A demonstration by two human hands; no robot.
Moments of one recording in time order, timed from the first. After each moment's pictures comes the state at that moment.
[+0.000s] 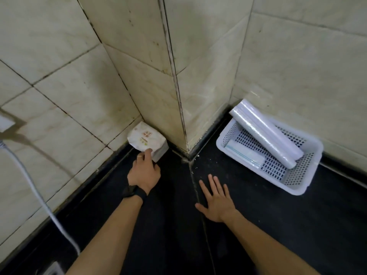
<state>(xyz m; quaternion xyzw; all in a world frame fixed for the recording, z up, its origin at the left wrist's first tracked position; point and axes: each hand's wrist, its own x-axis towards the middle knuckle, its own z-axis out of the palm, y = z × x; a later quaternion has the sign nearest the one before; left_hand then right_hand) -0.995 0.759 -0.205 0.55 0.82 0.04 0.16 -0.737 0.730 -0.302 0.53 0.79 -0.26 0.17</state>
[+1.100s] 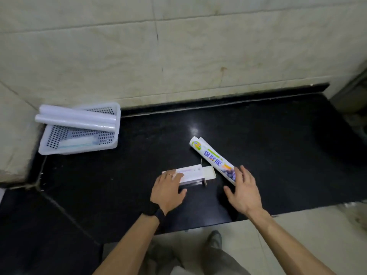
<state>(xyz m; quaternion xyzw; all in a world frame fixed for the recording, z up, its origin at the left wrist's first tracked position) -0.521 0.490 -0.212 0.91 0.36 -0.11 0.18 -0.324 0.316 -0.232 0.91 0.34 -0.19 -0.10</state>
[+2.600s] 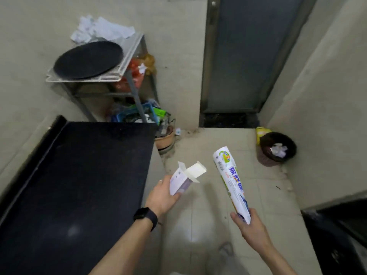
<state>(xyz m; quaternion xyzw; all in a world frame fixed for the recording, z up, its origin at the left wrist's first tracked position) -0.247 0.121 -0.197 0.93 -0.18 -0.24 0.23 -0.468 -0.093 -0.224 0.70 -0.48 -0.04 -0.53</state>
